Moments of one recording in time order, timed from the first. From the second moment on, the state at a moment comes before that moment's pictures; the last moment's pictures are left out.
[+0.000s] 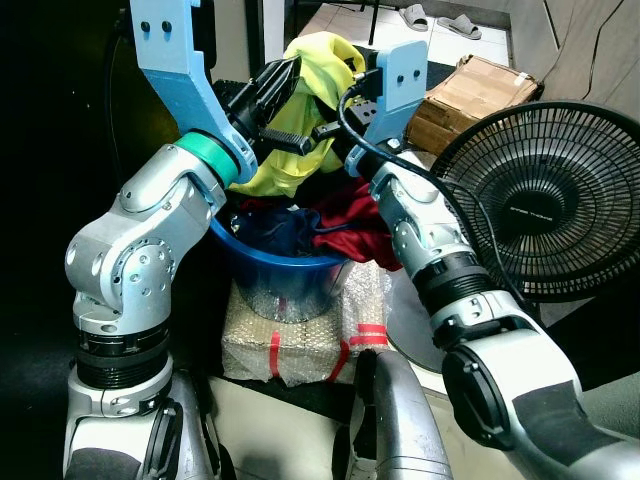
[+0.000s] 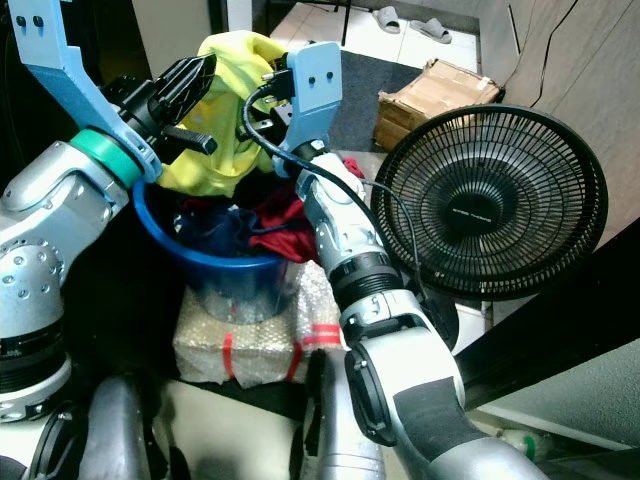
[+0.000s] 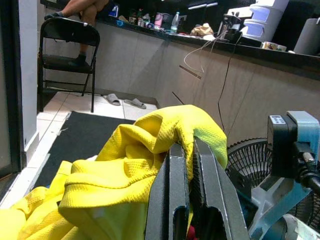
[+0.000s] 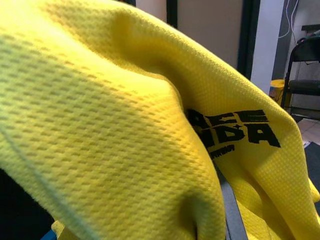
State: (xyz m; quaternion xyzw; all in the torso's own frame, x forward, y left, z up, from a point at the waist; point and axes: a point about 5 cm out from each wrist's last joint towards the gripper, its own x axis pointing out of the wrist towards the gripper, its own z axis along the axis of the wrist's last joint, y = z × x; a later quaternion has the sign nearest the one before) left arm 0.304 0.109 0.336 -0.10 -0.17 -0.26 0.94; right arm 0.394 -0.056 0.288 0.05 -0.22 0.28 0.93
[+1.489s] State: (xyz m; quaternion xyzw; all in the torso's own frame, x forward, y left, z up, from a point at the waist) left arm 0.297 0.148 0.350 -0.05 -0.23 -0.20 0.95; right arm 0.327 -0.128 0.271 0.08 -0.27 0.19 0.94
